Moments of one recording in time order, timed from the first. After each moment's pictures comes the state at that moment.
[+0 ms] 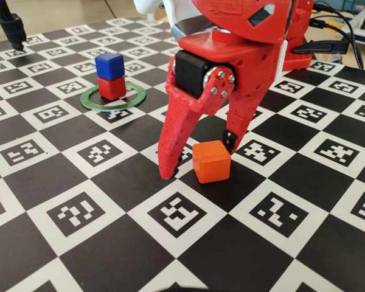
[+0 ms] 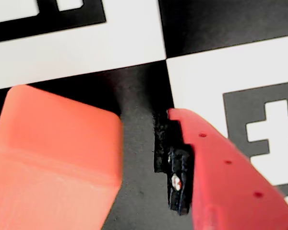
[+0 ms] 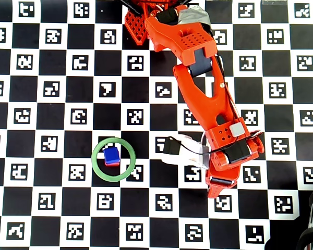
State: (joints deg) arm -21.0 41.0 44.7 83.1 32.9
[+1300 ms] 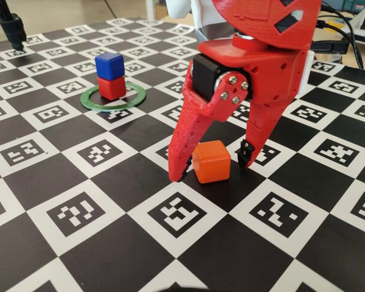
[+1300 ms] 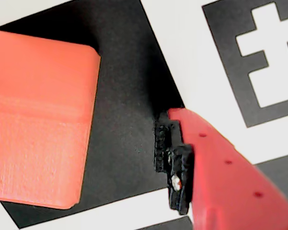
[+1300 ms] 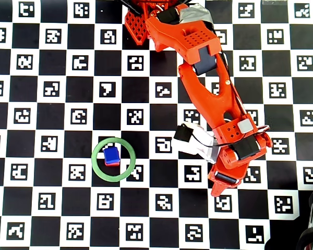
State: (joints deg) arm -23.8 41.0 44.7 80.0 46.8
